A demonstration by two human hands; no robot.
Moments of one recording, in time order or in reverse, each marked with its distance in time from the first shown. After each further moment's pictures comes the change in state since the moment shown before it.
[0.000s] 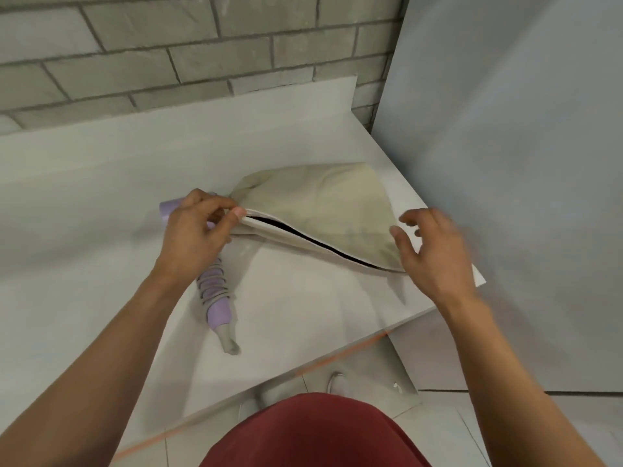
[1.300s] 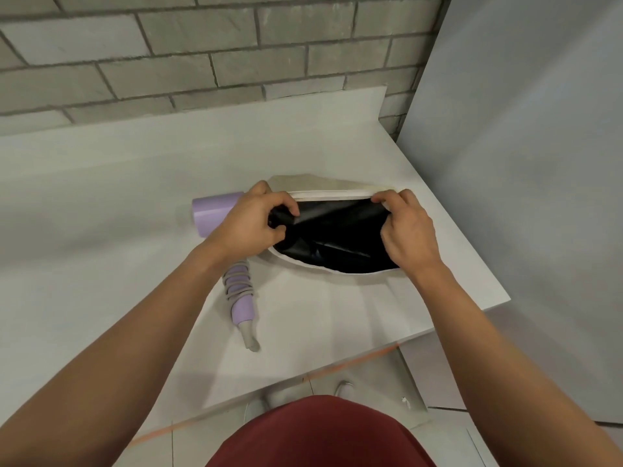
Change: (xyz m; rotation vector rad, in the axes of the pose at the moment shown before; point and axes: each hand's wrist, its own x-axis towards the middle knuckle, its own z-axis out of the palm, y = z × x) left_hand 0.024 0.024 0.007 0.093 -0.341 0.055; right_hand 0.058 -0.047 0.056 0.047 -0.108 -0.042
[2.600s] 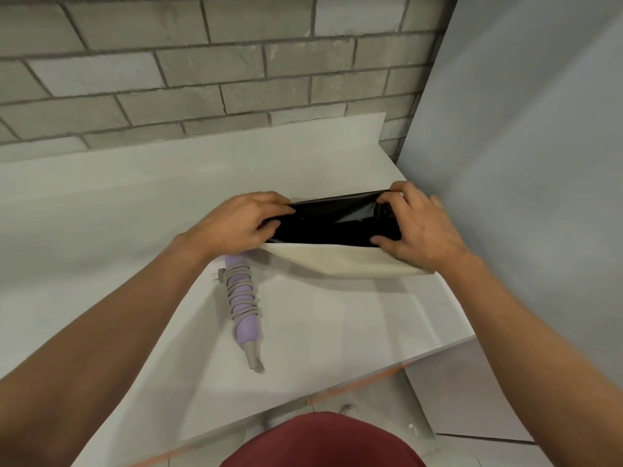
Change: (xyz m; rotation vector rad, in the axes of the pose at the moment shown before) left_hand 0.019 -0.010 -0.044 0.389 -0.066 0.386; right_hand 0.037 0.019 -0.035 -0.337 -0.073 -0.400
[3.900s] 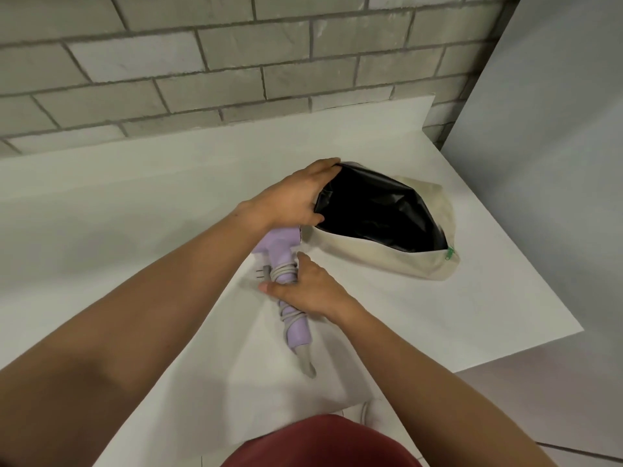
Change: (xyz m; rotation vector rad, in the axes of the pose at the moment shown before) left_hand 0.040 -0.051 0.009 -0.094 -0.175 -0.137; right_hand 0.030 -0.243 0.106 0.869 -0.674 0.492
